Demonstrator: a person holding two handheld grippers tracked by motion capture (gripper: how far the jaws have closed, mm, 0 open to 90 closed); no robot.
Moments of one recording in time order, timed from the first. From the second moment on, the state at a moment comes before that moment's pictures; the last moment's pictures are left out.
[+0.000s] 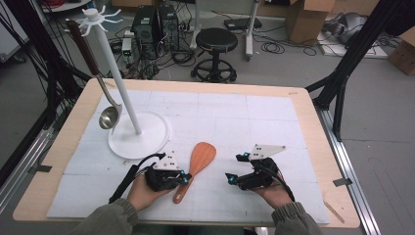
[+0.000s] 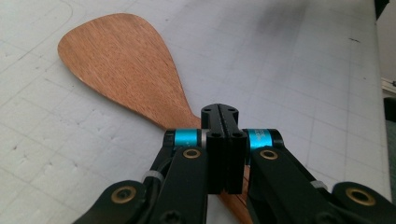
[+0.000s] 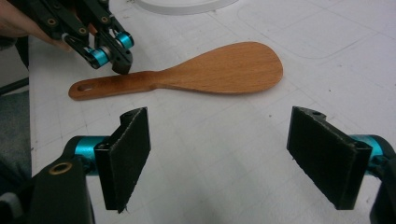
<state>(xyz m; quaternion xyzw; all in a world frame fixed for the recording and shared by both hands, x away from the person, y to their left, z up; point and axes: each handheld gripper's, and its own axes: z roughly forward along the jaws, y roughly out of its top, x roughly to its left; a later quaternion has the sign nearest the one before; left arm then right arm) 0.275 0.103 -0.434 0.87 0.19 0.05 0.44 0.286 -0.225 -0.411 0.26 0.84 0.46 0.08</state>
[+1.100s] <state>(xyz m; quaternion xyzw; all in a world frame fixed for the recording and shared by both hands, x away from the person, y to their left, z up) 0.245 0.121 -0.446 0.88 0.19 0.02 0.44 0.286 -0.223 -0.409 0.26 0.85 0.46 0.08</state>
